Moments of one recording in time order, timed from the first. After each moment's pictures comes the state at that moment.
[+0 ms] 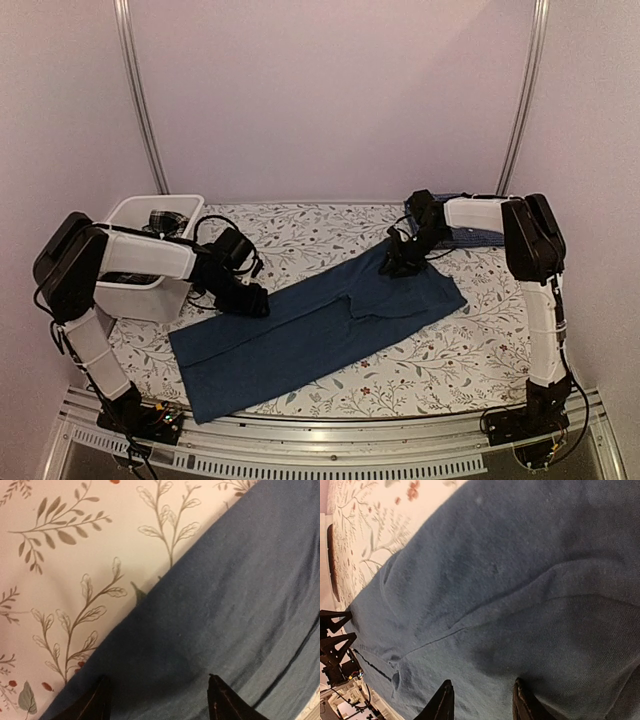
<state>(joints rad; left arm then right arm) -0.59 1.77 0.98 -0.41 0.09 -0.36 0.37 2.22 1.63 -0.72 -0.53 0.30</state>
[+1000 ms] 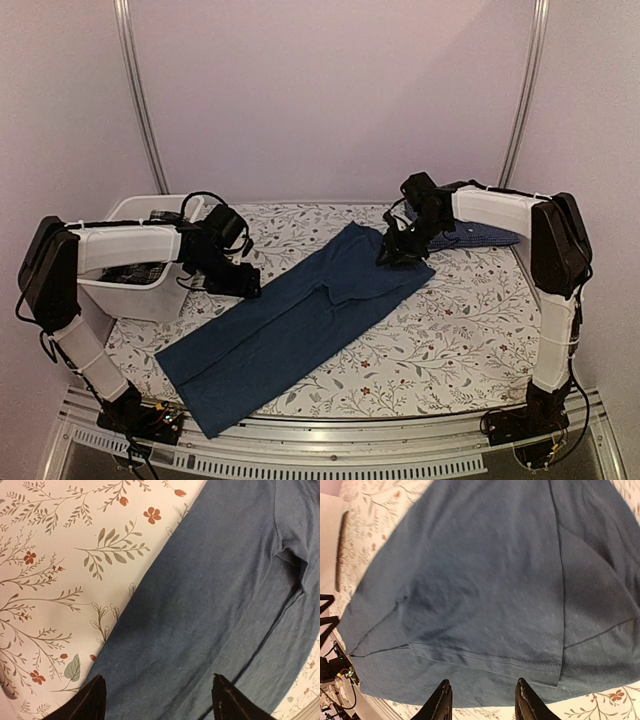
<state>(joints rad) -0.56 1.65 1.08 -0.60 0.01 -0.38 0.48 2.04 1.68 -0.76 -0.39 0.33</state>
